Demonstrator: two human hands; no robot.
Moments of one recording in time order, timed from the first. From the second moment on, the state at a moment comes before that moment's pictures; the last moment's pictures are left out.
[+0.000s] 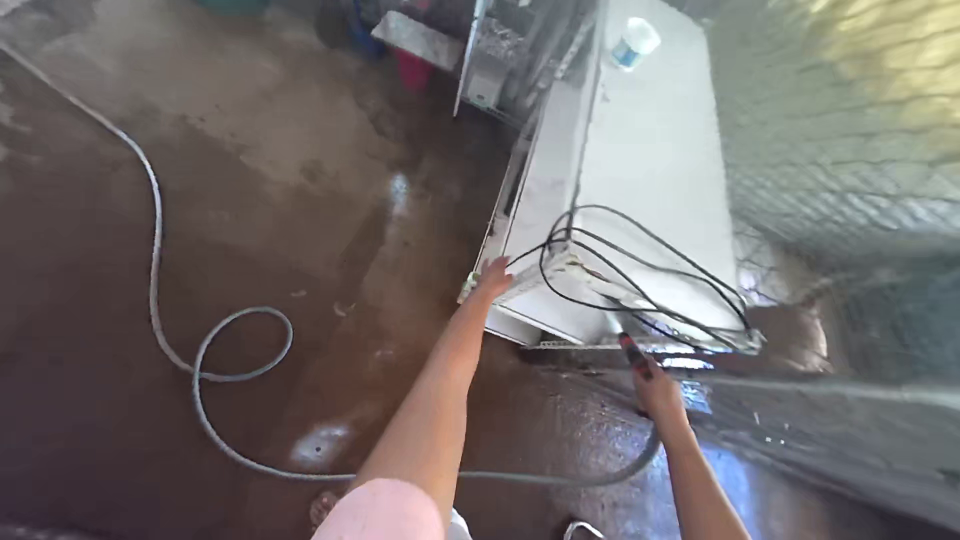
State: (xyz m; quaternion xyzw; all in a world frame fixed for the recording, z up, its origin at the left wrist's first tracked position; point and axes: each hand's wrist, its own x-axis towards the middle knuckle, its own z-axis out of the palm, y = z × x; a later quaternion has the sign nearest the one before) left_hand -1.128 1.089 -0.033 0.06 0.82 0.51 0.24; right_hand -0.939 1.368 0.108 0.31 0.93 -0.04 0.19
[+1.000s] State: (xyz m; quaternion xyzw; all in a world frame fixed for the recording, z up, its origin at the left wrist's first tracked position) left_hand -1.039 1.014 -0.002 0.09 0.81 0.56 0.14; right_hand -1.059 1.317 0.037 0.17 0.98 -0.12 0.02
